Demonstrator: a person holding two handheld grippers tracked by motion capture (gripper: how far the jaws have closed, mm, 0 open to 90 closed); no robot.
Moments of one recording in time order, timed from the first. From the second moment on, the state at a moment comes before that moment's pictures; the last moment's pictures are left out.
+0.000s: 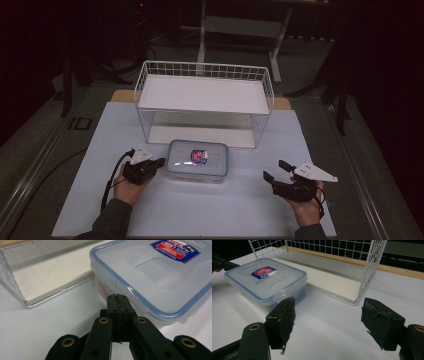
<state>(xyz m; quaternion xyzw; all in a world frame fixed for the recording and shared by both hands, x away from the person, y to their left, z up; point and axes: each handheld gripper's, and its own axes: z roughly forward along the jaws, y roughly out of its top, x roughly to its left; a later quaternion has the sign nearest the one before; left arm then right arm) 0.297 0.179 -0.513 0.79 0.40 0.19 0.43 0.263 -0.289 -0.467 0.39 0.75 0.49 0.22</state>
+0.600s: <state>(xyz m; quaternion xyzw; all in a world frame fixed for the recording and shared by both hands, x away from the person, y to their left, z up) 0.291 0.165 -0.510 0.80 0.37 0.17 0.44 0.263 -0.287 -0.468 0.38 0.75 0.49 0.22</state>
